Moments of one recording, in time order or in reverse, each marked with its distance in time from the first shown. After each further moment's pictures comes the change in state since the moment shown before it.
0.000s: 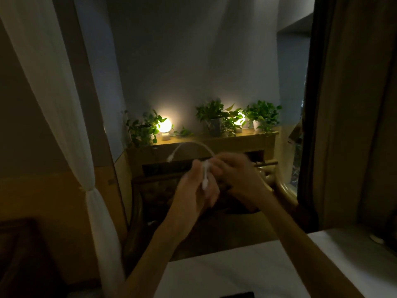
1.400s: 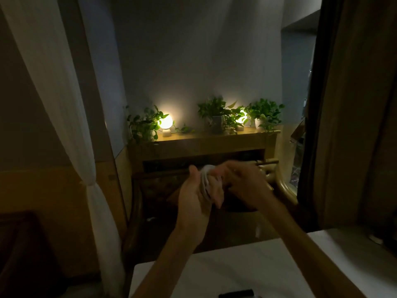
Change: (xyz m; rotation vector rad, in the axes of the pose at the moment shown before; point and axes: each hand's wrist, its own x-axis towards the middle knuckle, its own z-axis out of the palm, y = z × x) left_hand -0.009 -0.007 0.013 -0.376 0.269 -0.109; right_hand -0.011 0.015 0.001 -0.251 -0.063 -0.025
